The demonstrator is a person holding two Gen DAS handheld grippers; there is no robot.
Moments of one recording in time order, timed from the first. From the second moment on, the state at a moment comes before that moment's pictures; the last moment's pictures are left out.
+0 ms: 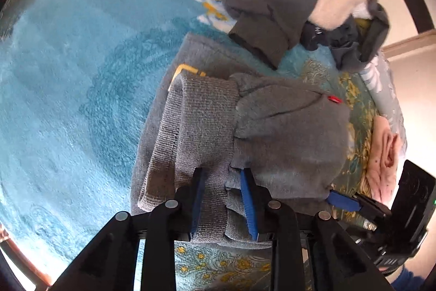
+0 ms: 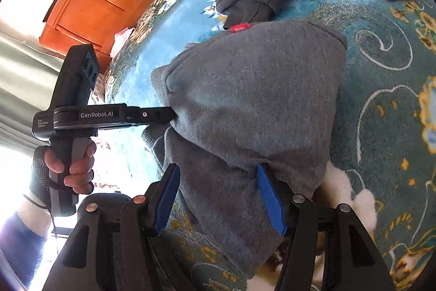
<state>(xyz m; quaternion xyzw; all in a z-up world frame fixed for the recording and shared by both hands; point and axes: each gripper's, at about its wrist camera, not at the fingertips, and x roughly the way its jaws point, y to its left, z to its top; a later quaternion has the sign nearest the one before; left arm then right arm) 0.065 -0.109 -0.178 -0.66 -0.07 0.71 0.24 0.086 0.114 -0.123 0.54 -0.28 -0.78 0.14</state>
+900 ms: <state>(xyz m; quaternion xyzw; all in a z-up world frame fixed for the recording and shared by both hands) 0.029 -0.142 -0.220 -0.64 -0.11 0.71 0.28 0.071 0.161 -0.182 0.53 -0.45 -0.72 0.09</state>
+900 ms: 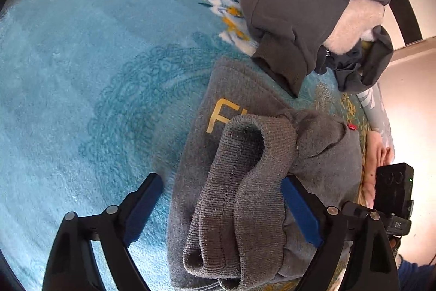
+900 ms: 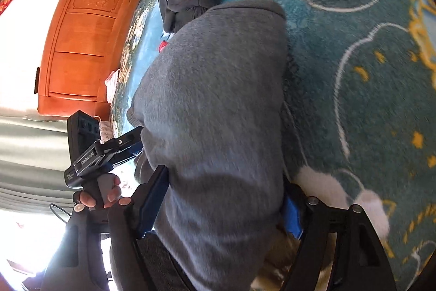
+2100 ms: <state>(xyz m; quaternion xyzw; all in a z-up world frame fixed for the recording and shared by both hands) 0.019 -0.210 -0.238 -0.63 -0.28 0.65 0.34 0.111 0.188 -0.196 0.54 -0.45 -0.71 0.11</state>
